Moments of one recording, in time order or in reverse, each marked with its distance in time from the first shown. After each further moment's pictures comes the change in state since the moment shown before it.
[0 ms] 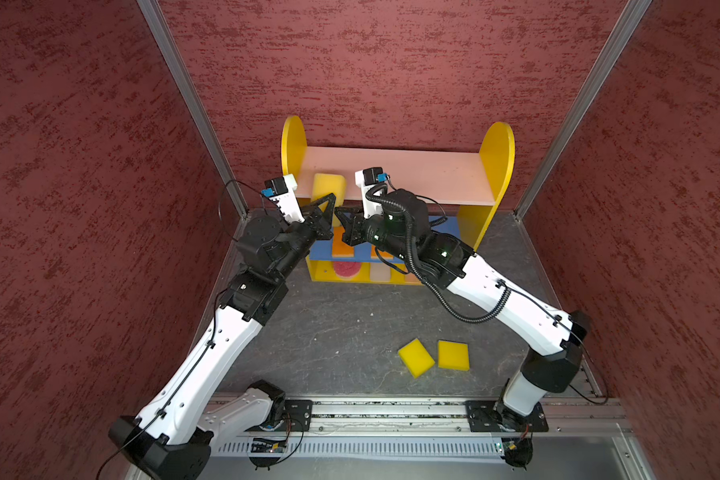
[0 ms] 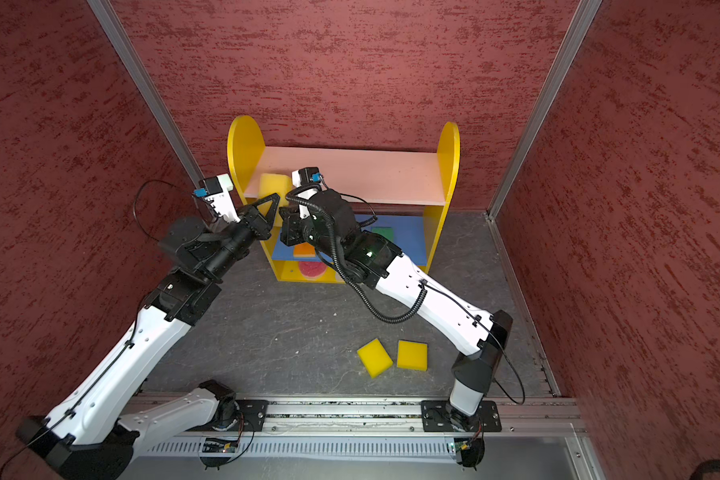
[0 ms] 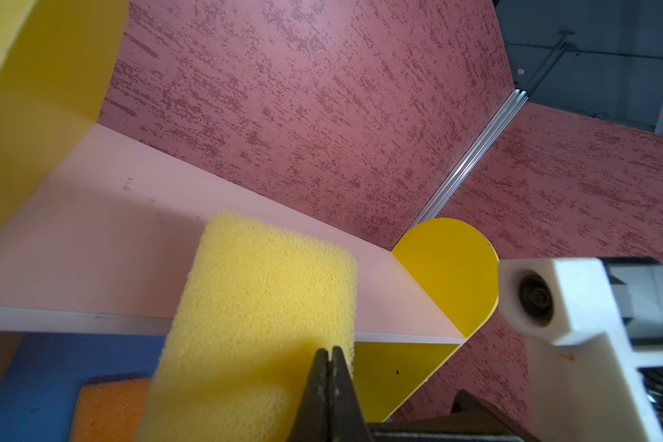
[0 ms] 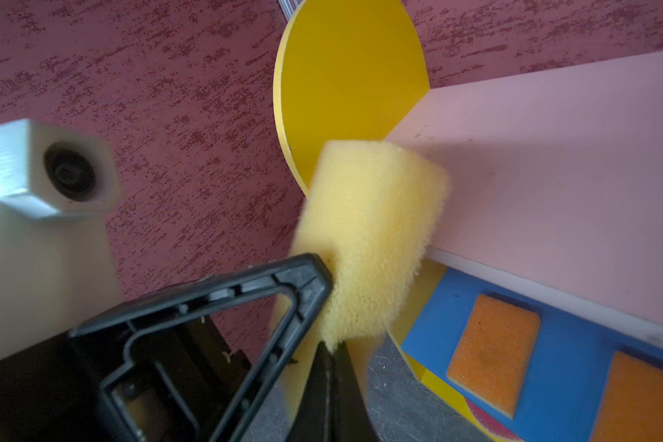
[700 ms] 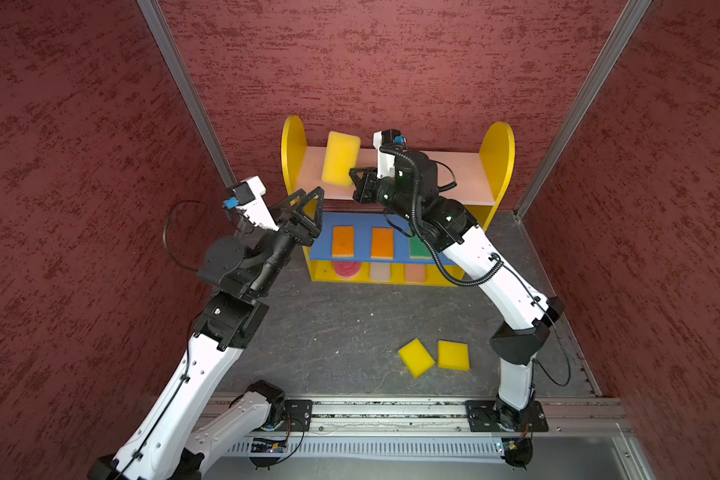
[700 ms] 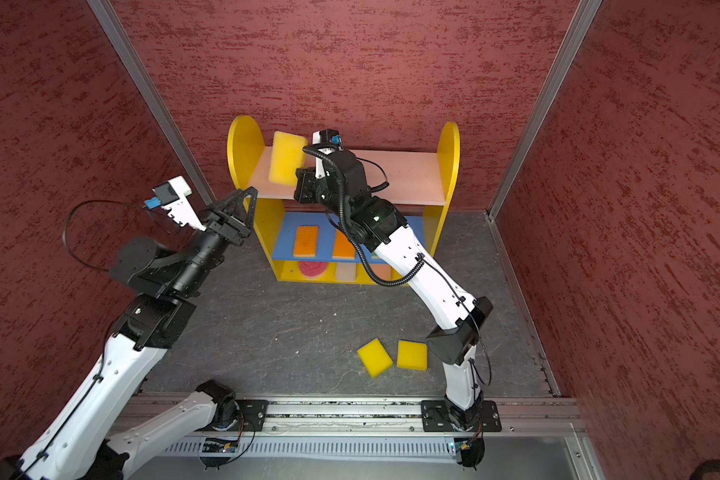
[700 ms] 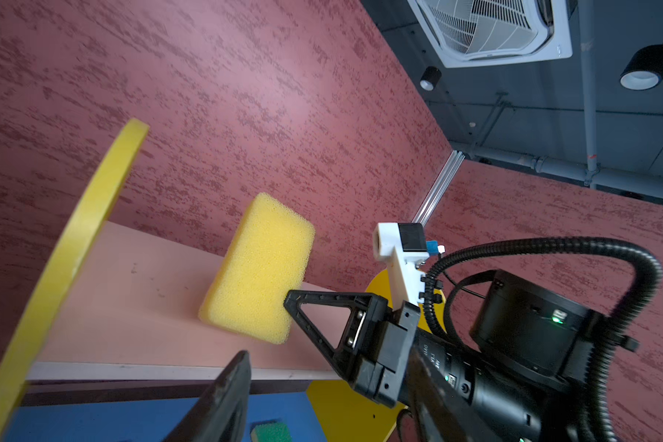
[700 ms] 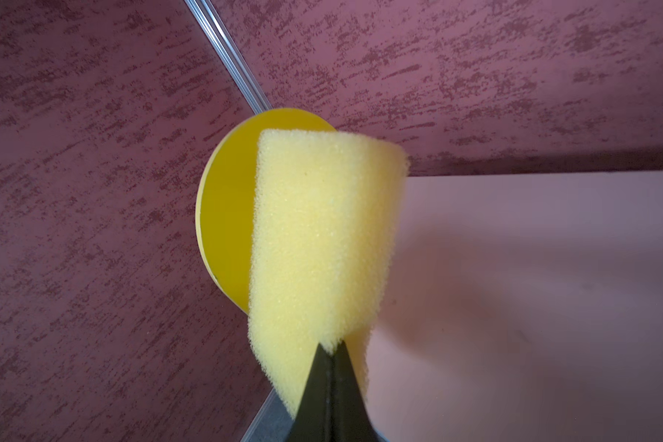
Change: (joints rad) left arm 0.008 -0.206 -0.026 0.048 -0.068 0.042; right arm -0.163 0.259 0.491 -0.176 -0.076 0.027
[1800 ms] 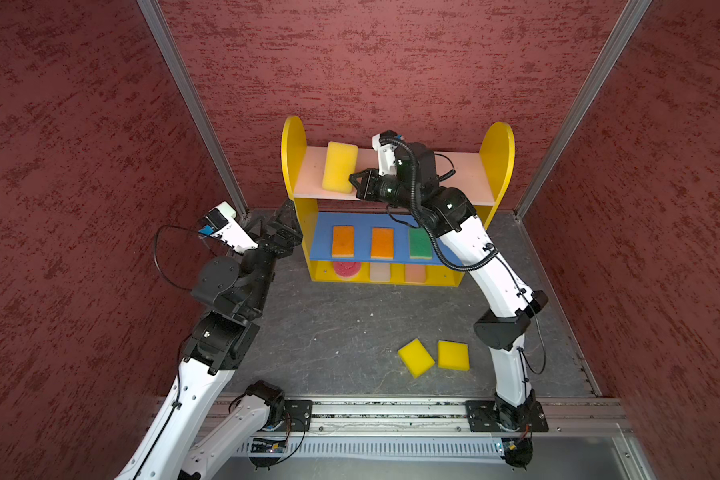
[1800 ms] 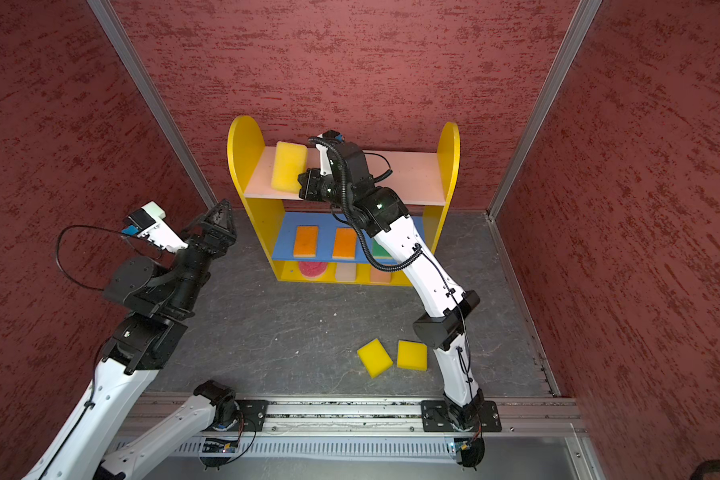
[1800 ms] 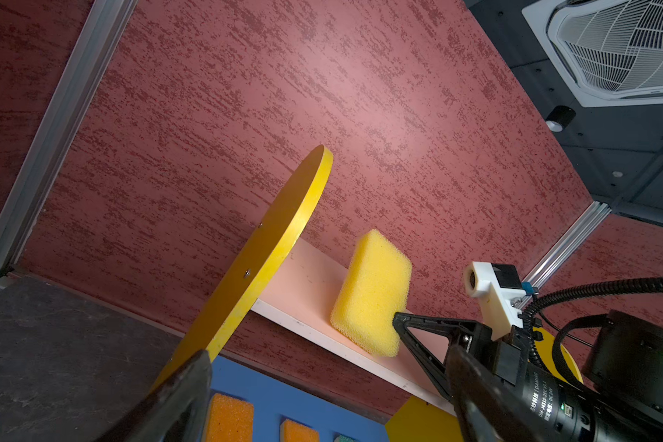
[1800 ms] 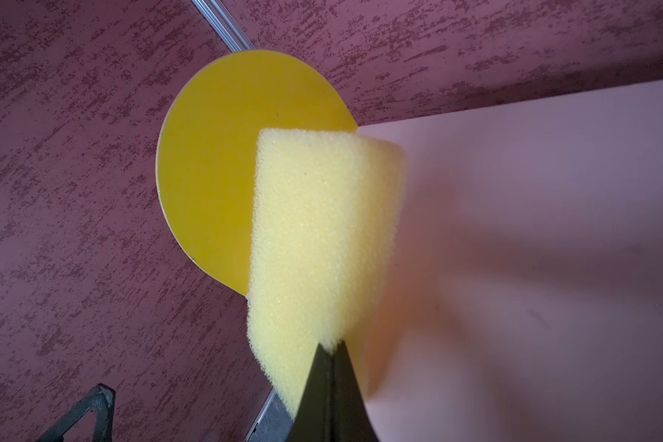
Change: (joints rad) left arm 0.049 -0.095 -0.106 -0.130 -0.284 -0.043; right arm -0.077 0.097 0.155 -0.188 -0.177 0.101
